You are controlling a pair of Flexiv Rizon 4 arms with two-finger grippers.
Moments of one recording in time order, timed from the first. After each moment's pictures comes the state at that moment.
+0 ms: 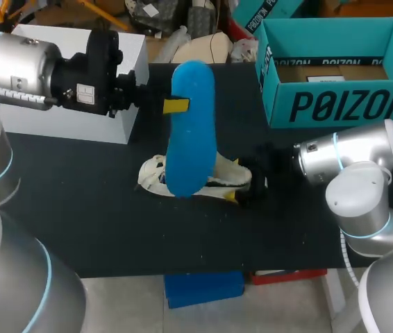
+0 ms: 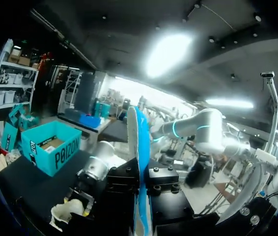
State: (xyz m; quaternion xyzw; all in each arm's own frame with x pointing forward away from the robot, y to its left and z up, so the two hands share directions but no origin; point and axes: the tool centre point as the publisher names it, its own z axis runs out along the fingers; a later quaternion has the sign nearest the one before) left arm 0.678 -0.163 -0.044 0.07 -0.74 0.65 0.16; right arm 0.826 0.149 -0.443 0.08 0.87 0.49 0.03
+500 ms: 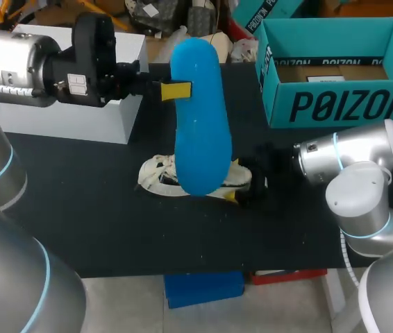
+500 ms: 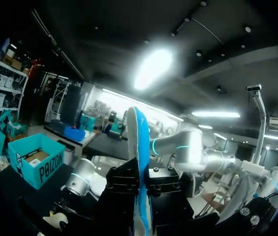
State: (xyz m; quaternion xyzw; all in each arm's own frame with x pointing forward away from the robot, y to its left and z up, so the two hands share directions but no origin) left arm 0.640 -0.167 0.019 0.04 -0.69 0.69 0.20; right arm 0.826 0.149 -0.443 0.08 0.87 0.49 0.03
